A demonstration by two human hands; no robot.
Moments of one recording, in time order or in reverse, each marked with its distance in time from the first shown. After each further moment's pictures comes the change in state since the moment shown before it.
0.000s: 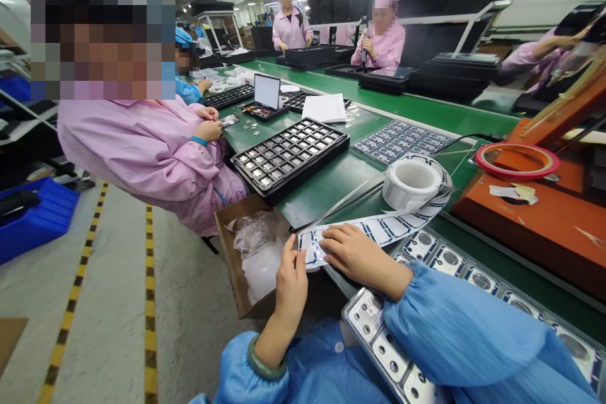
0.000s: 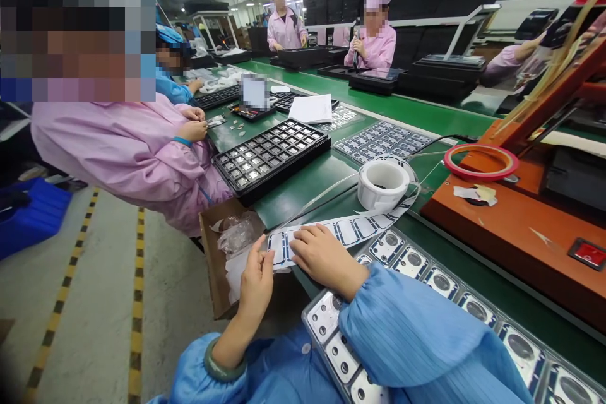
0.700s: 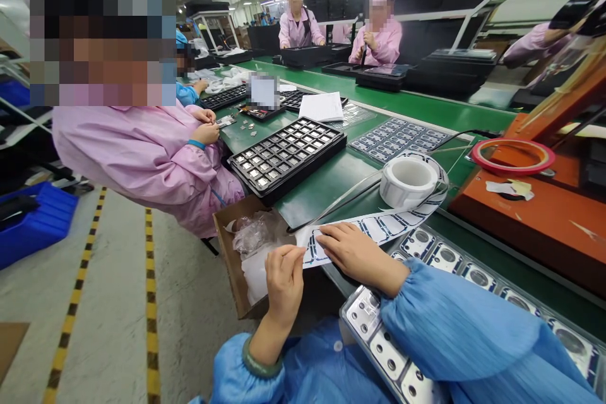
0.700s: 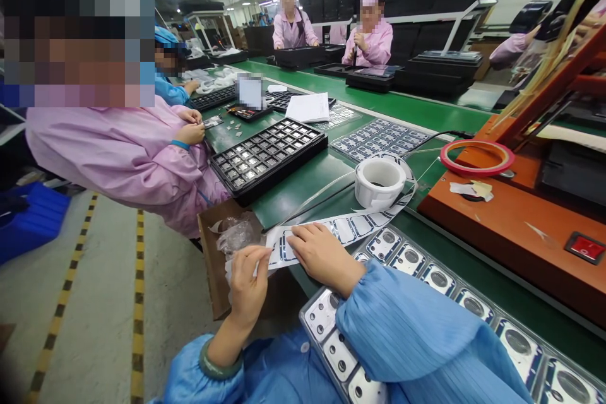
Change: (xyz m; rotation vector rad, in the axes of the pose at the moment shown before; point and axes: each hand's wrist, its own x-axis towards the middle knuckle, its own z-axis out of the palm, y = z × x) left_hand 0.005 0.000 -0.011 0.131 0.223 0.582; right_hand 0.001 0.002 0.004 0.008 0.047 0.014
